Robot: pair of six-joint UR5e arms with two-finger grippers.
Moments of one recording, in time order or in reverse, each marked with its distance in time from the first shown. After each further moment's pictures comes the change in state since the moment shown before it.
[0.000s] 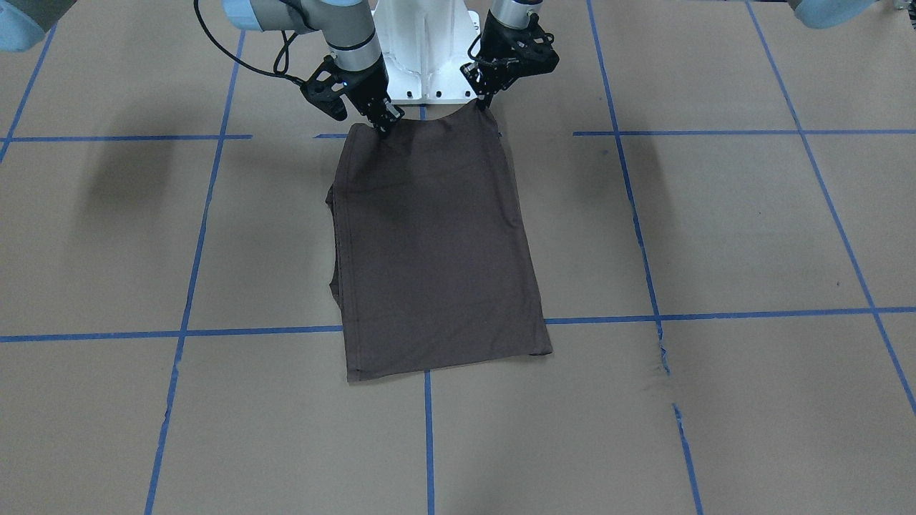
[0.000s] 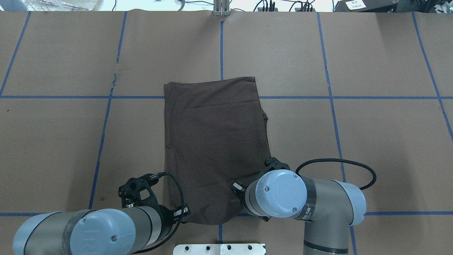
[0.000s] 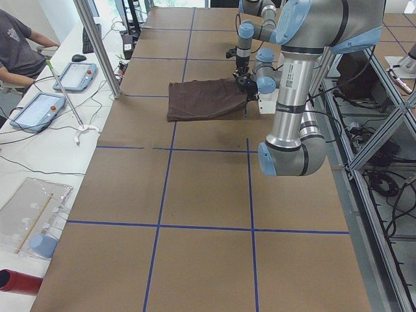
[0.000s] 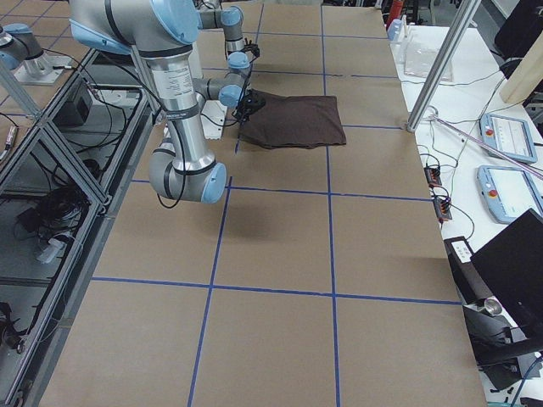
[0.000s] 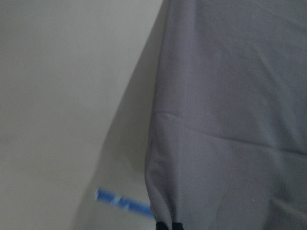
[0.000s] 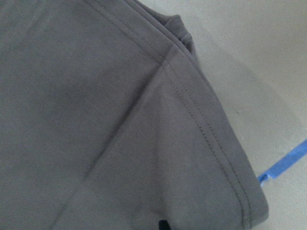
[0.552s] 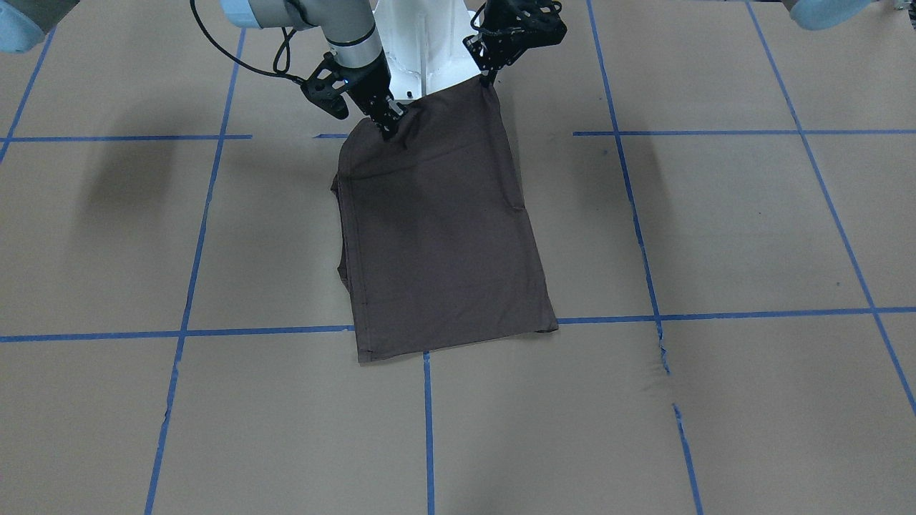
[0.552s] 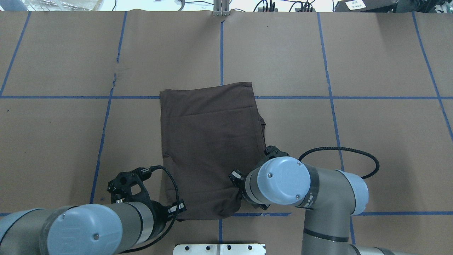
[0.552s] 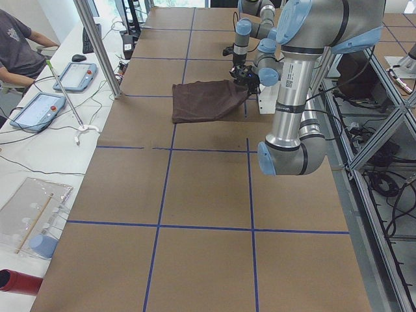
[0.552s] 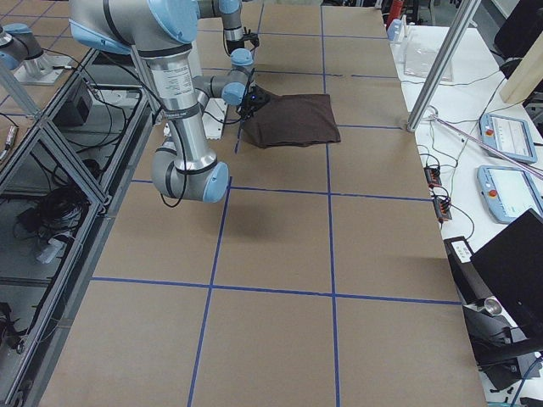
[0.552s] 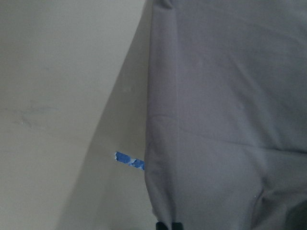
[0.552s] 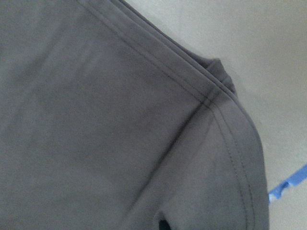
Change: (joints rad) left arm -0.046 -0.019 -0.079 0.085 -0.006 0.008; right arm 0.071 0.026 -0.001 0.010 0.009 -0.041
